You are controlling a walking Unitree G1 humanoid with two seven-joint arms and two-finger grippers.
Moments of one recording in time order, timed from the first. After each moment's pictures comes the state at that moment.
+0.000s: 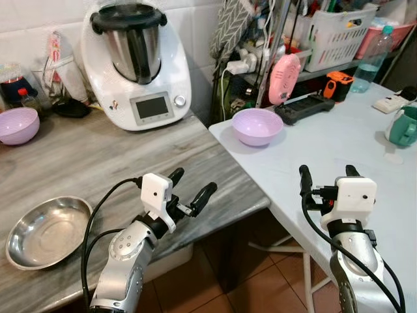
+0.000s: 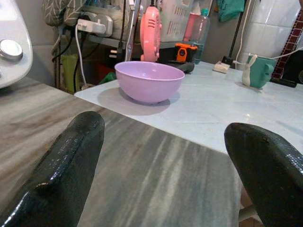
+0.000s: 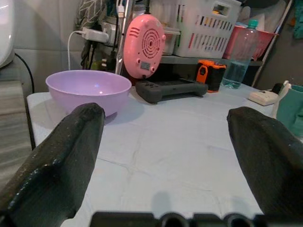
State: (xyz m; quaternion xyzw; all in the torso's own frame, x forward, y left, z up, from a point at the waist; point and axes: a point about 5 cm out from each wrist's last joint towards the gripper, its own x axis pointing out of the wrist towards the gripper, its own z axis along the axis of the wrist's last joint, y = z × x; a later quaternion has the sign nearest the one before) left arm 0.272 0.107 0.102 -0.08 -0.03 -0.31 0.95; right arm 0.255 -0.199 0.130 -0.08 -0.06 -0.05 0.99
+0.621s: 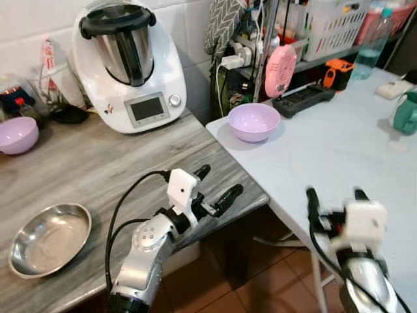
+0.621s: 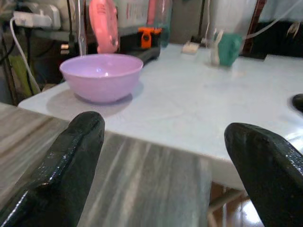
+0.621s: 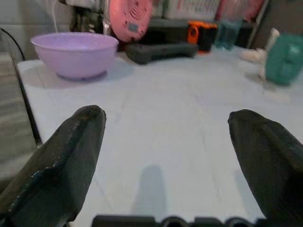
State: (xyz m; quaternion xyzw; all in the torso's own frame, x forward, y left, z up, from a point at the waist) left arm 0.279 0.071 0.104 -0.05 -0.03 -0.36 0.93; right arm 0.210 -0.204 0.113 -0.08 -0.02 -0.07 0.99
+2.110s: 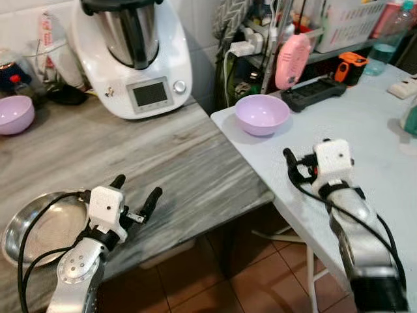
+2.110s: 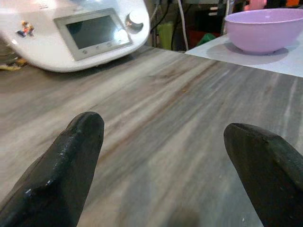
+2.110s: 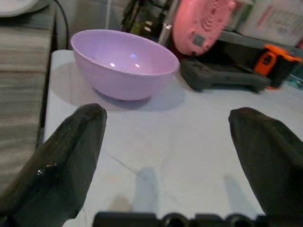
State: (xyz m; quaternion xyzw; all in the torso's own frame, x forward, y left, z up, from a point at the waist) left arm 0.244 0.193 0.097 0.05 -0.02 -0.15 0.99; right arm 0.321 -0.194 0.150 -0.15 0.00 0.05 0.99
